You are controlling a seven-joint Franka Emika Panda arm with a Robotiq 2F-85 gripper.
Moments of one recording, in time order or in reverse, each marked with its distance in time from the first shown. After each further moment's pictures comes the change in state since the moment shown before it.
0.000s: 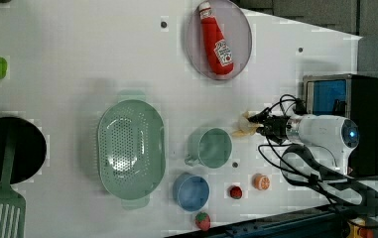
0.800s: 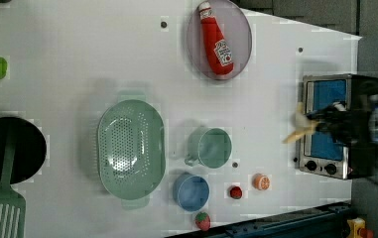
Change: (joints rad) arm 0.004 -0.546 0.025 0.160 0.003 -0.706 0.000
